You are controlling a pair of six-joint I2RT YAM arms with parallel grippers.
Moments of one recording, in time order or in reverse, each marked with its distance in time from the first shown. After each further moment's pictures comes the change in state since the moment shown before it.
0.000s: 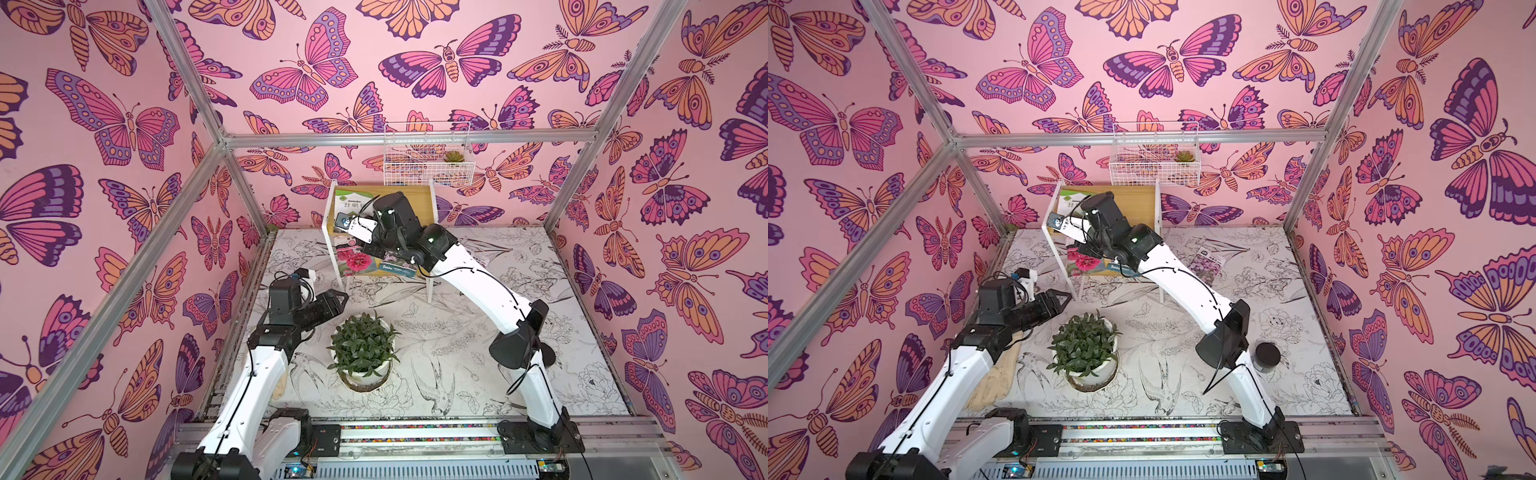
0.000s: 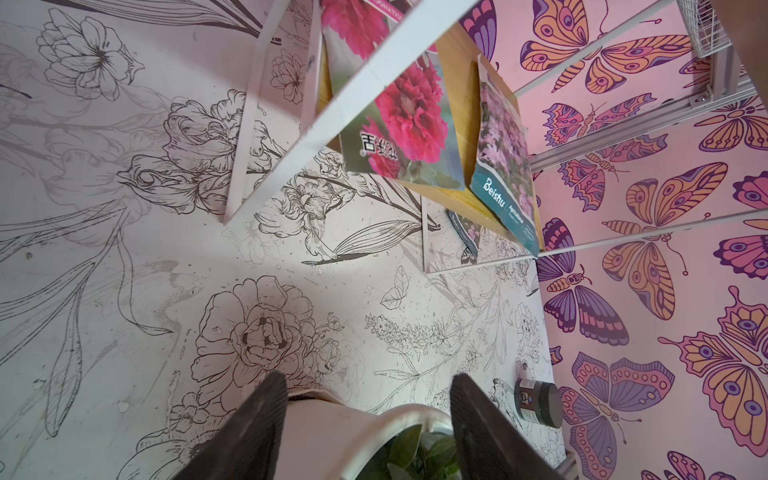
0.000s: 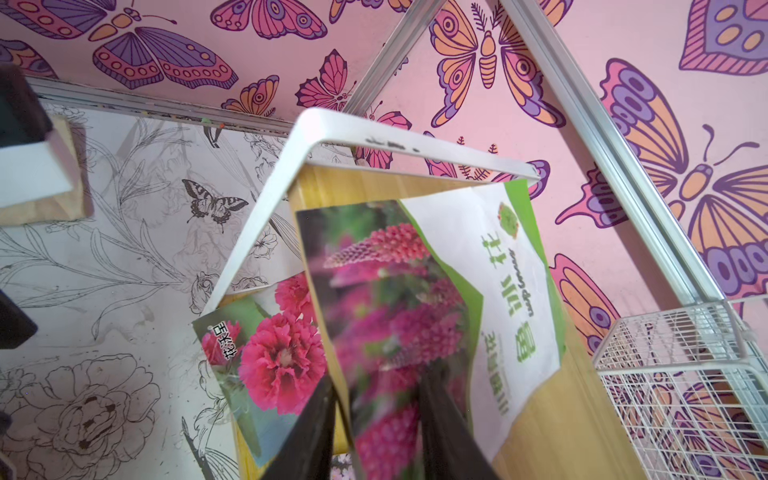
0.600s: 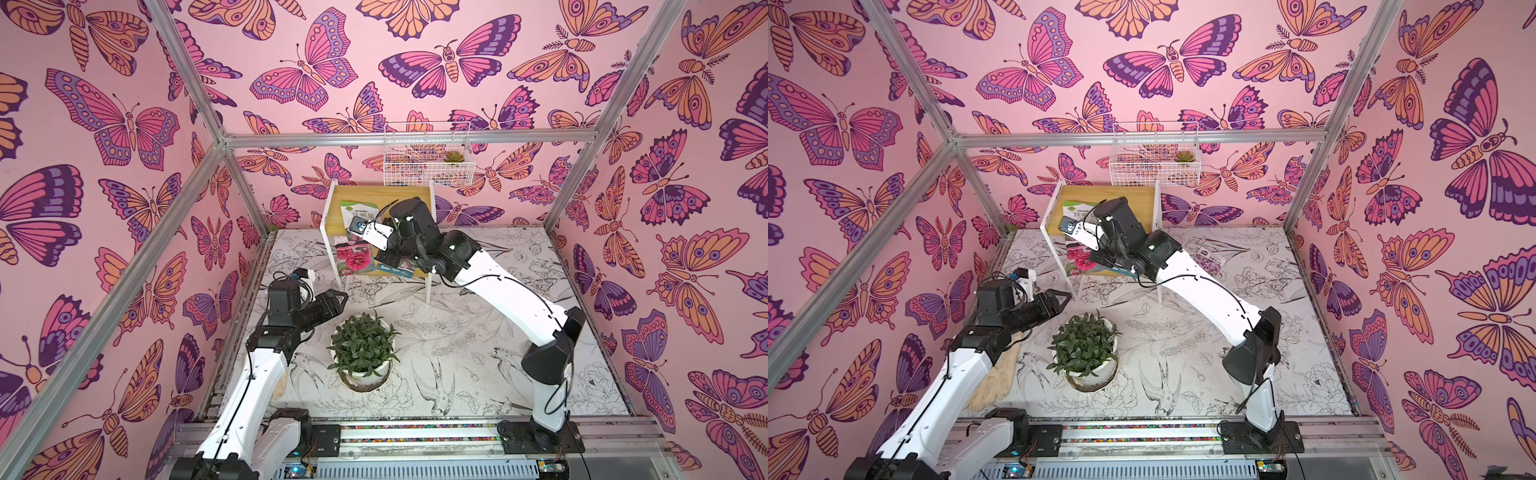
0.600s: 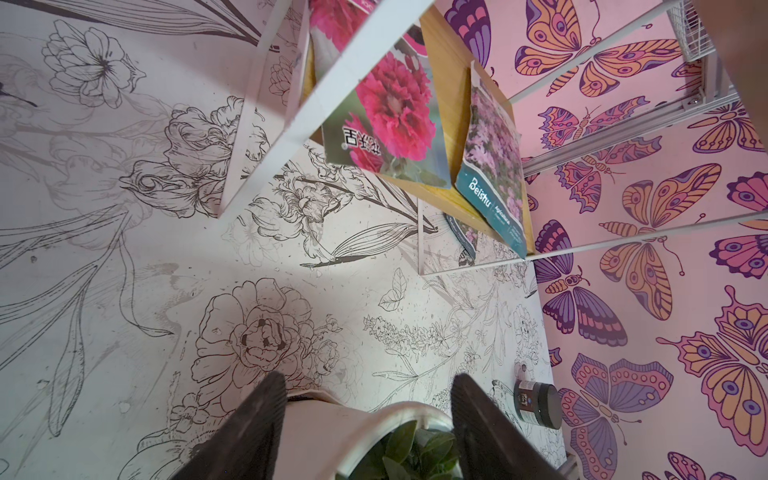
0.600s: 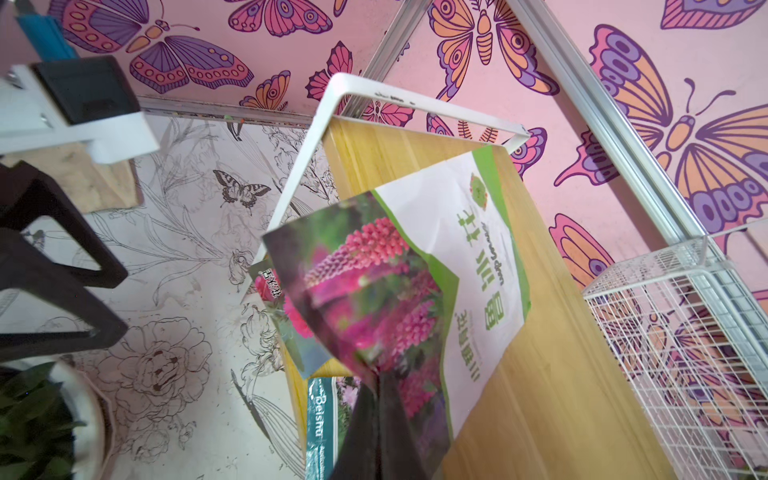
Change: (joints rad) left arm 0.000 -0.024 0.000 -0.004 -0.005 0.000; right arm 0.018 -0.278 -0.340 0.036 0.032 0.085
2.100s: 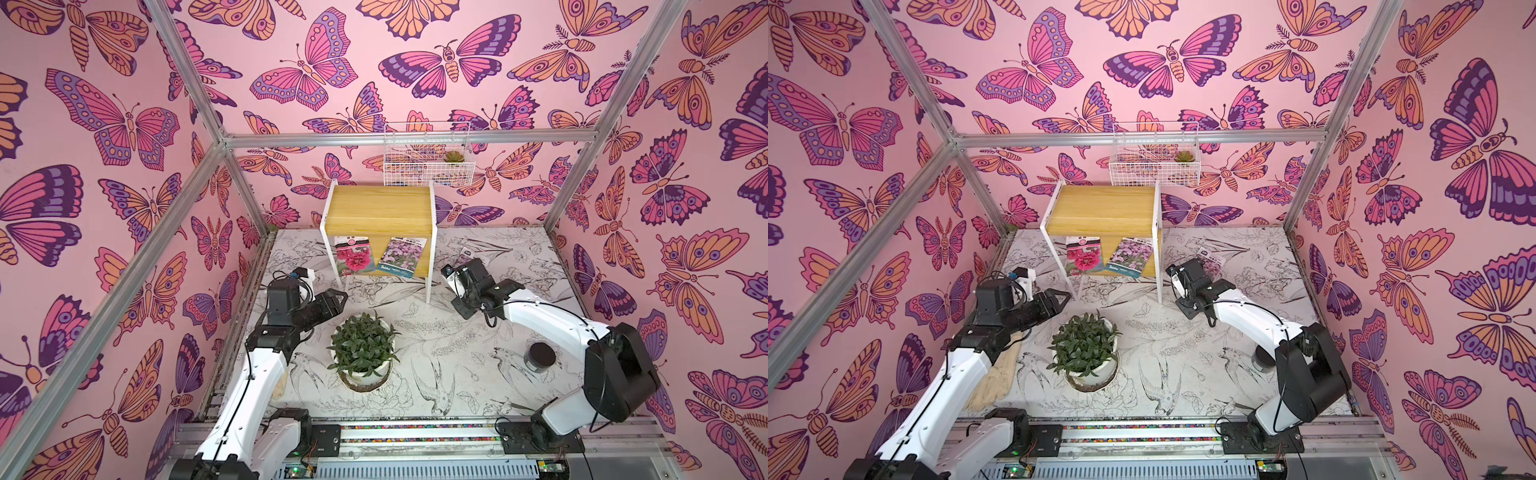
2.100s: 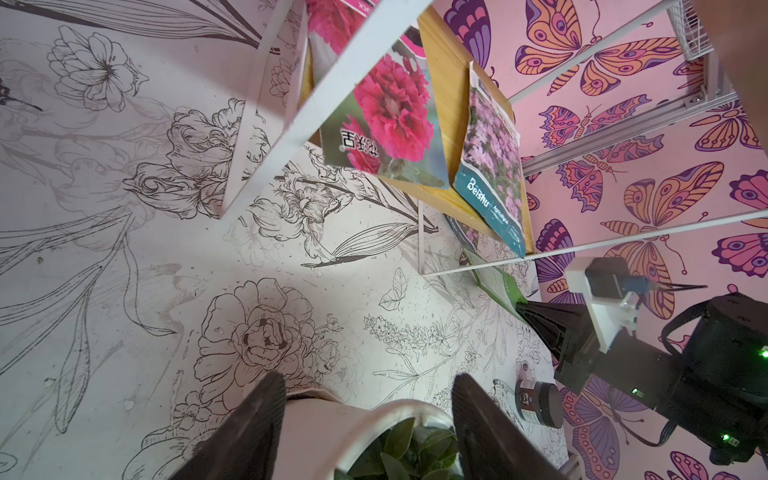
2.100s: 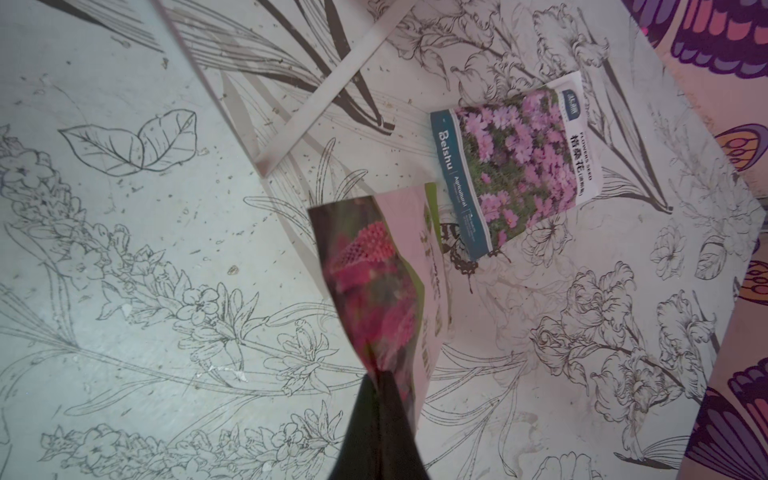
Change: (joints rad) left arm 0.000 0.004 0.013 -0.018 -0.003 0.008; right arm -0.348 -0.362 -1.072 0.140 0.128 0.367
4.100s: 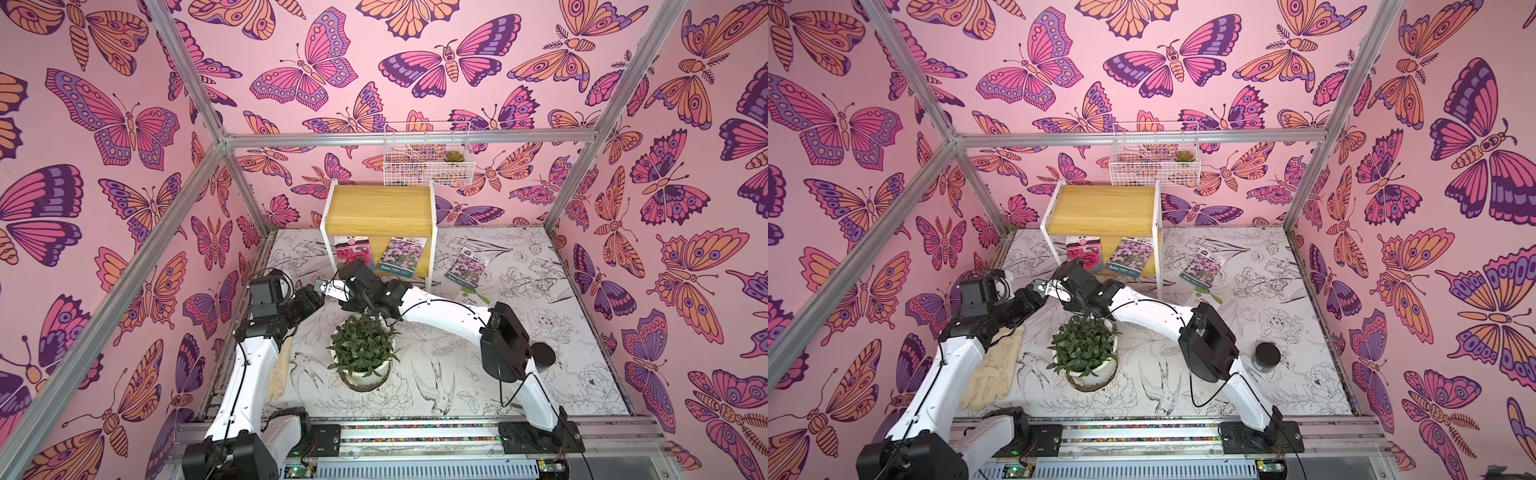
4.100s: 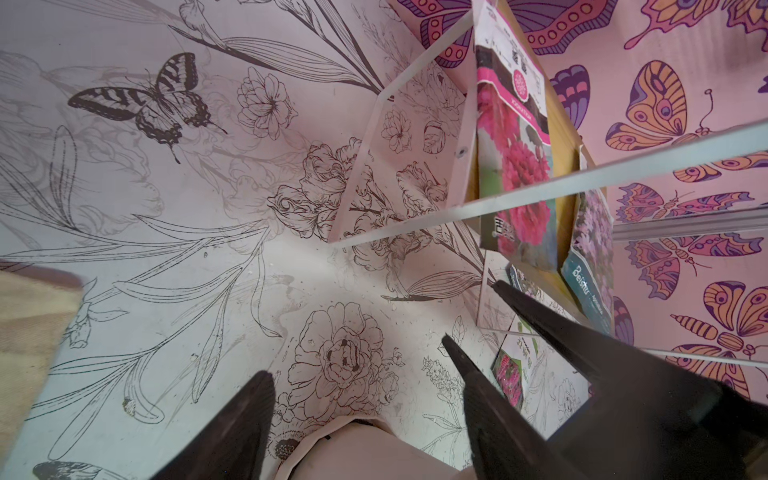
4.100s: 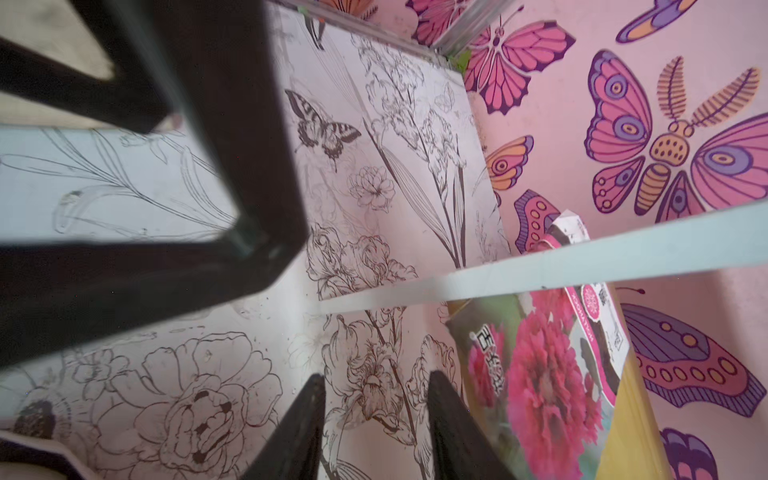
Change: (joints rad) left arm 0.198 0.087 0.047 -0.079 -0.045 0.018; right arm 0.503 0.688 0.924 0.173 0.024 -0.404
